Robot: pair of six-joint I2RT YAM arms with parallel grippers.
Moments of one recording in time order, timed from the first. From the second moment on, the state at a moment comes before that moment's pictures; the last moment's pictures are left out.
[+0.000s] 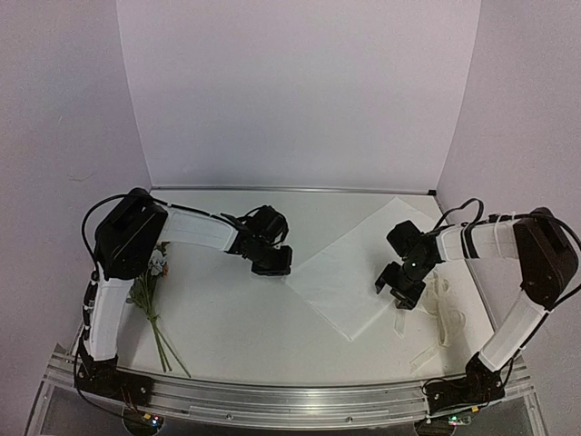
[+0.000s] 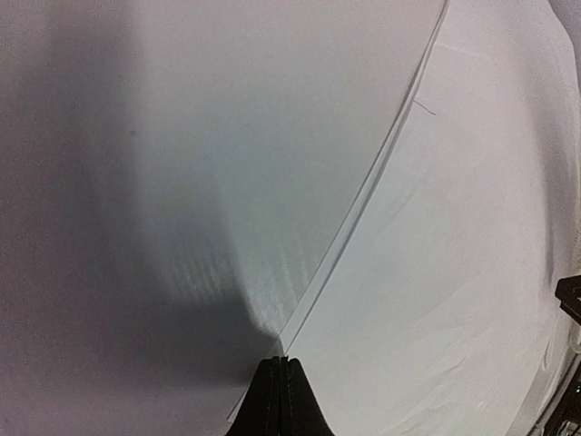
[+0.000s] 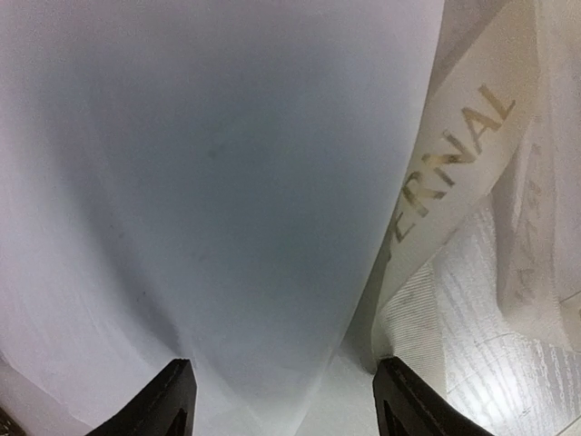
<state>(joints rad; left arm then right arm) -0.81 2.21 1.52 -0.27 0.15 -0.63 0.47 1.66 0.89 -0.57 -0.03 1.12</state>
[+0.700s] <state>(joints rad) -0.78 1.67 0.98 -0.26 0.08 -0.79 0.68 1.84 1.14 -0.64 -0.12 0.98</state>
